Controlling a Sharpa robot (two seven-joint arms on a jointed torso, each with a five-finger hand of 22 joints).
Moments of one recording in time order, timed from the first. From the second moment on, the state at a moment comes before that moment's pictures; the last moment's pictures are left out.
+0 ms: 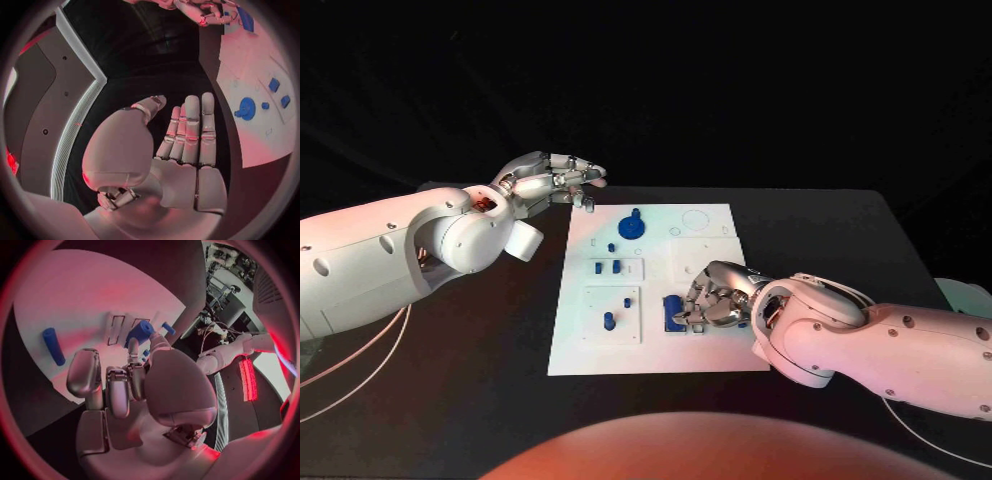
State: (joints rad) left arm 1.20 -0.91 -0.02 1.48 -0.19 -0.07 0.22; left_hand 1.28 -0.15 0.43 0.06 0.34 0.76 0.20 0.39 0.32 0.84 0.14 0.50 0.15 1.03 0.06 1.12 0.42 0.17 0.97 0.16 0.43 1.12; right arm 1.05 -0.86 -0.17 1.83 -1.32 -0.38 -0.50; right_hand 1.27 -0.10 -0.04 0.29 0.32 1.04 0.04 0.40 0.61 1.46 -0.03 1.39 1.31 1.47 -0.08 1.56 1.31 0.10 1.42 0.02 1.12 1.31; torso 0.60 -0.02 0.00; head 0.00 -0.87
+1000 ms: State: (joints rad) left arm 1.20 -0.91 -0.02 1.46 -0.19 -0.07 0.22; left_hand 1.28 -0.15 0.44 0.06 0.35 0.76 0.20 0.40 0.32 0.84 0.14 0.50 0.15 1.03 0.06 1.12 0.42 0.17 0.97 0.16 0.43 1.12; right arm 1.06 -0.95 -0.16 1.85 -1.28 -0.41 -0.49; right_hand 1.28 -0.11 -0.03 0.29 0.32 1.03 0.04 0.39 0.62 1.46 -0.03 1.39 1.31 1.47 -0.08 1.56 1.31 0.10 1.43 0.02 1.12 1.31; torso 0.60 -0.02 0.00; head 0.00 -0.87
